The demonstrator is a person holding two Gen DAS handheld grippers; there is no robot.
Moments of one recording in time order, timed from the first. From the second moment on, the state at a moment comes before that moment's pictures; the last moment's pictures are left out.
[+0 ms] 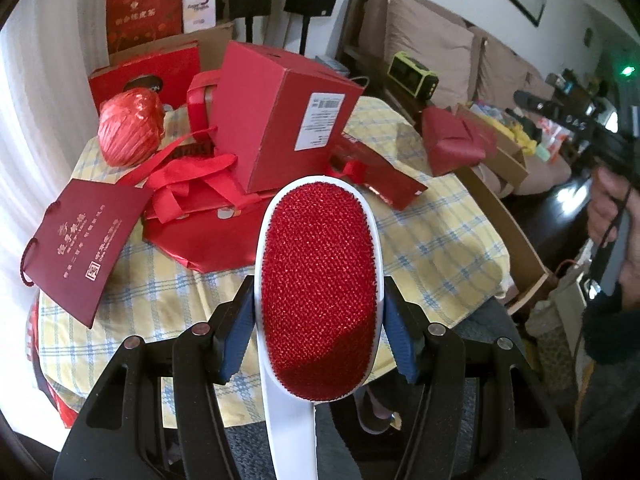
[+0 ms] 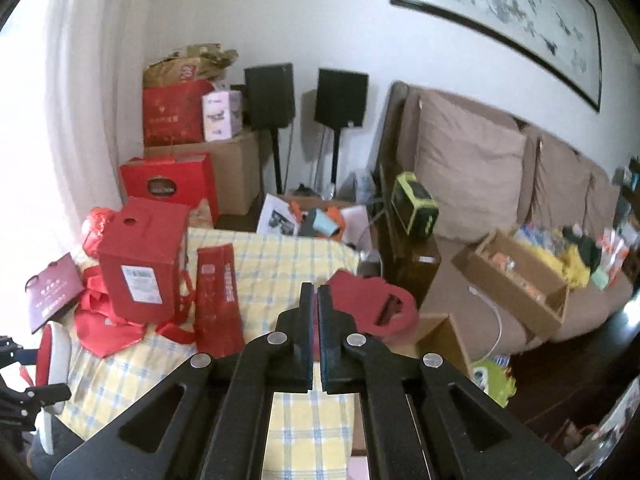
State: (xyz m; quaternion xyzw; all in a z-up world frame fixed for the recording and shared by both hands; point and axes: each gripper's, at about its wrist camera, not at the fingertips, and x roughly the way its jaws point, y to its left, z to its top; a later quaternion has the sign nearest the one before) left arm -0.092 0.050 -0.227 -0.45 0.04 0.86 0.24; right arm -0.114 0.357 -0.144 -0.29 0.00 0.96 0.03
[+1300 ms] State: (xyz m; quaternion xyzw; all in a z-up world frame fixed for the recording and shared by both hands) left arm -0.092 0.088 -0.258 -0.49 0.08 0.84 0.24; right arm -0.156 0.482 -0.381 -0.58 -0.03 0.81 0.06
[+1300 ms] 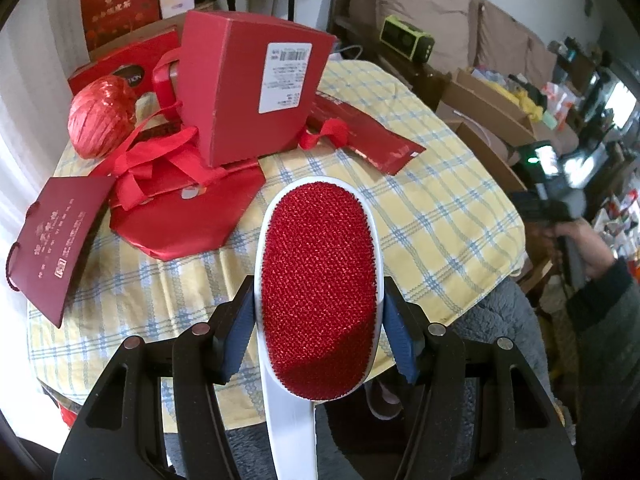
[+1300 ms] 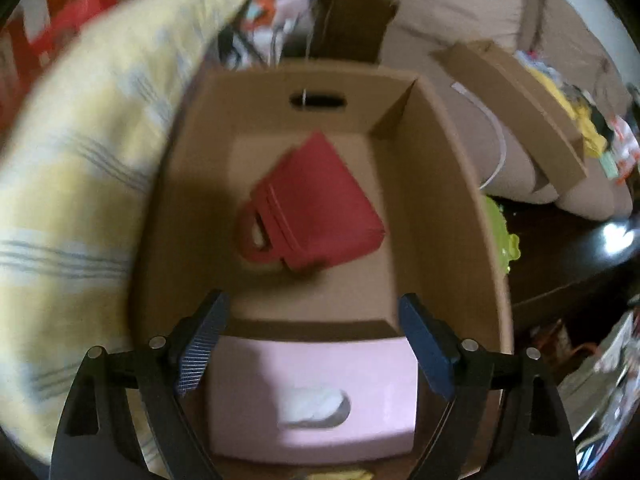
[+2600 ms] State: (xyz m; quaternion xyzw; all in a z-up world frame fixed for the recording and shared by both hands) left arm -0.102 0.194 -0.178 -0.45 -0.08 0.82 0.34; right arm -0.053 0.558 -0.317 -0.50 0.12 0.83 0.21
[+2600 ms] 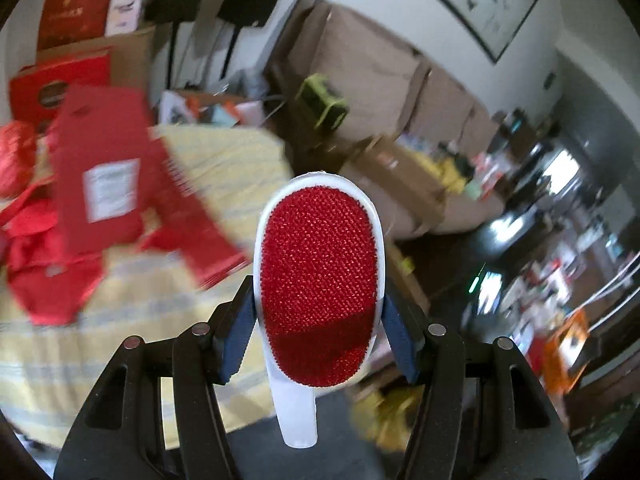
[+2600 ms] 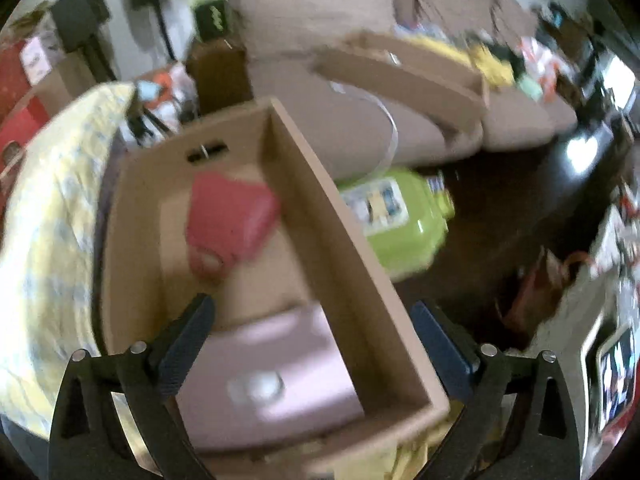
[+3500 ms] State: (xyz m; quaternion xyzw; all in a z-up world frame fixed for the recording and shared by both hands) left arm -0.203 0.451 -0.353 -0.59 0.06 0.79 0.15; right arm -0.028 0.609 -0.290 -0.43 0.26 0.84 0.22
